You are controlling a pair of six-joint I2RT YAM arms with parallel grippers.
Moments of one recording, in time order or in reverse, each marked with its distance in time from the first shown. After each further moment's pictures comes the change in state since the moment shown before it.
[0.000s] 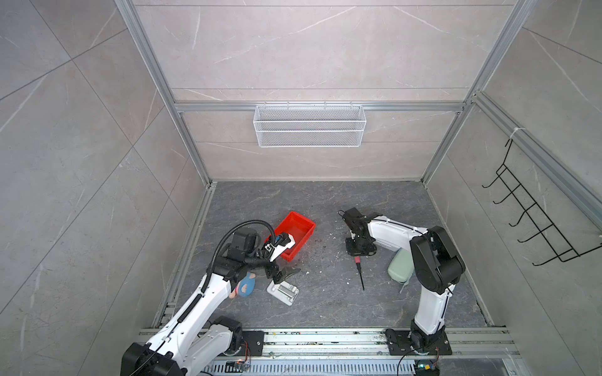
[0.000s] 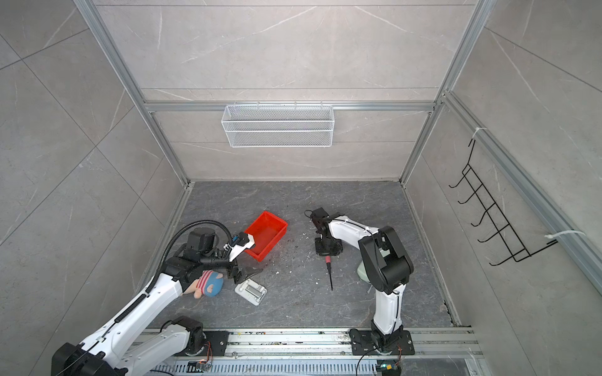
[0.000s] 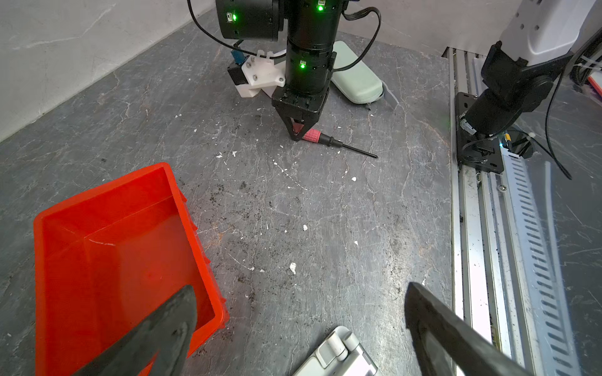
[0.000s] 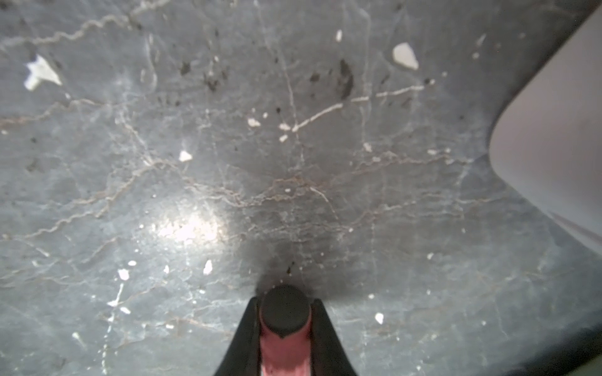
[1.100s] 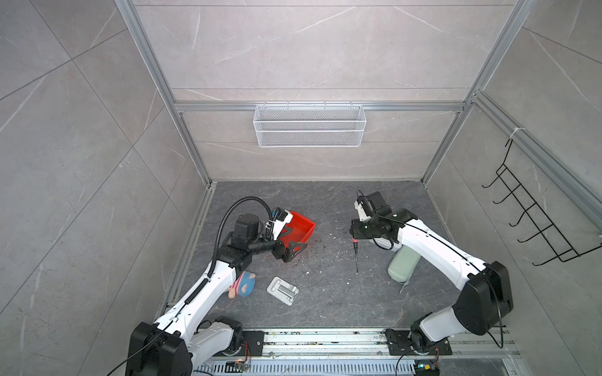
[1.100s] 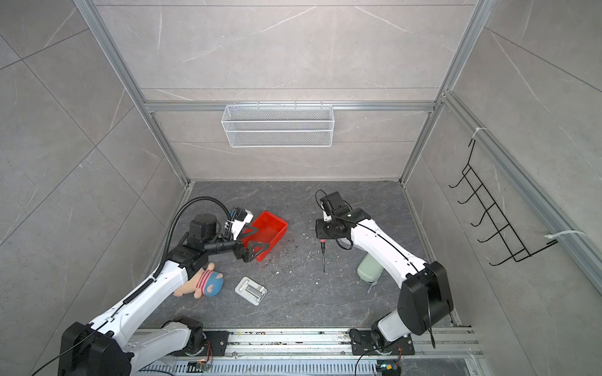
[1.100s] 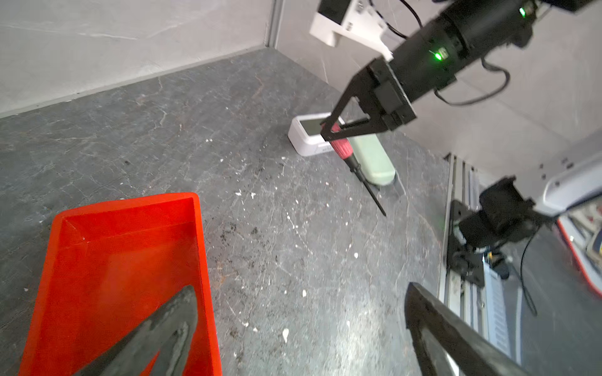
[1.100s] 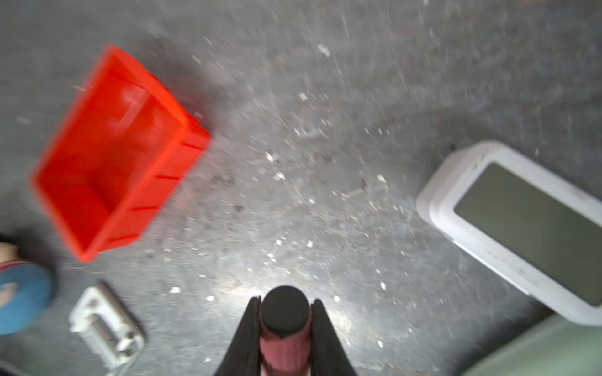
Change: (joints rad) left arm -0.006 0.134 0.113 0.269 -0.049 -0.534; right arm 0.000 -0.416 0.006 0.105 -0.118 -0.019
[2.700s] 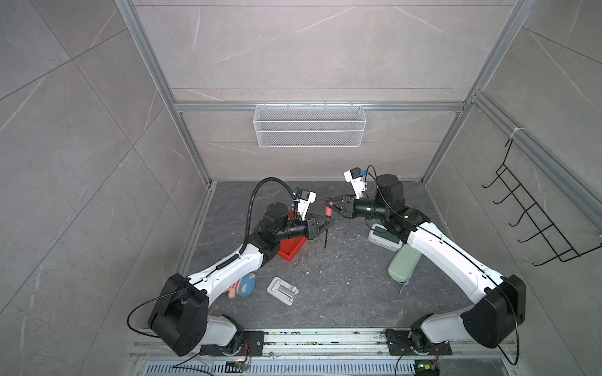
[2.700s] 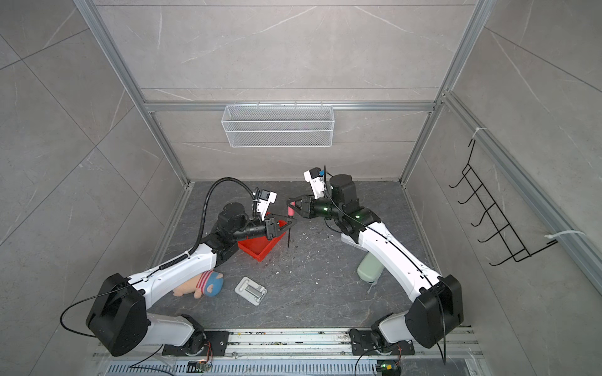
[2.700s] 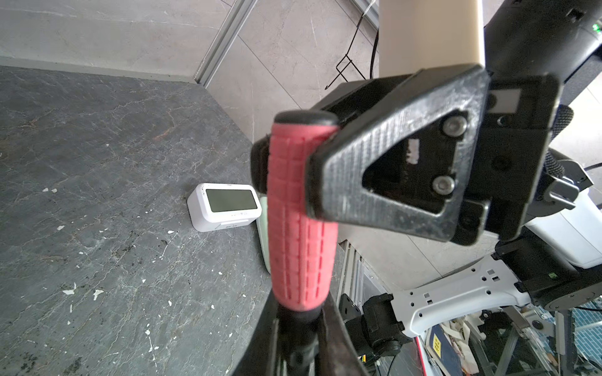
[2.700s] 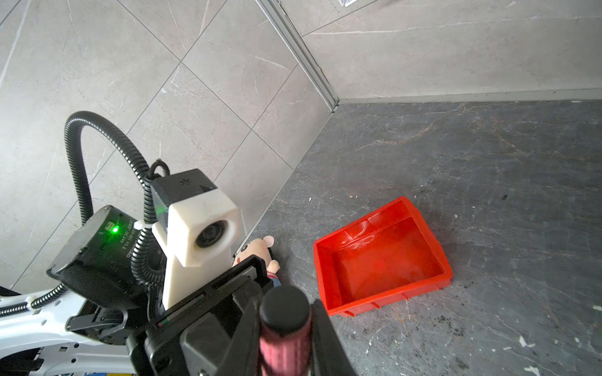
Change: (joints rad) left arm -0.244 0.281 0.130 0.500 -0.018 -0.615; right arm 0.000 -0.063 0.020 0.547 -0.559 0.124
